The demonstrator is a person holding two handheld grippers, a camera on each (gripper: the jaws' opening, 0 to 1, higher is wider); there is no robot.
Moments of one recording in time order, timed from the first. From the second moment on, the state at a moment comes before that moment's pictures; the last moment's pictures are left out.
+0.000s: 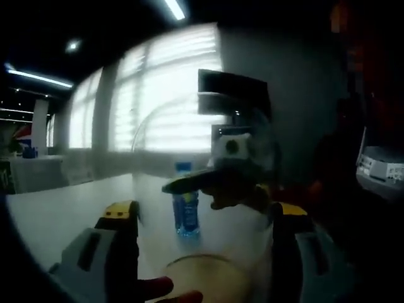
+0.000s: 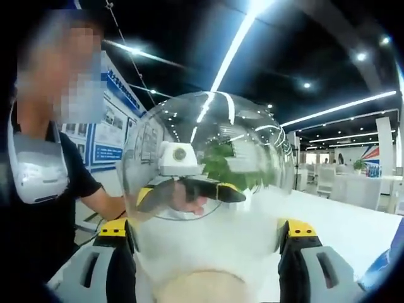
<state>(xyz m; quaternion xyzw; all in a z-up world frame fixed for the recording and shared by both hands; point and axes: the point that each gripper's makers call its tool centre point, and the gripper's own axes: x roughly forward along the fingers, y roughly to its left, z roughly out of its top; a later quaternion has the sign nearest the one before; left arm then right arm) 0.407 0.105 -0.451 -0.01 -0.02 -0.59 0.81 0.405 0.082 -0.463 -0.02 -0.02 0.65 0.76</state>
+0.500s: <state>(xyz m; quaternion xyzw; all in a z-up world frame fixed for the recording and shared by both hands) 0.389 0.105 -0.438 0.01 0.00 -0.59 0.81 0.388 0.084 -0.449 -0.02 -0.03 0.65 0.76</state>
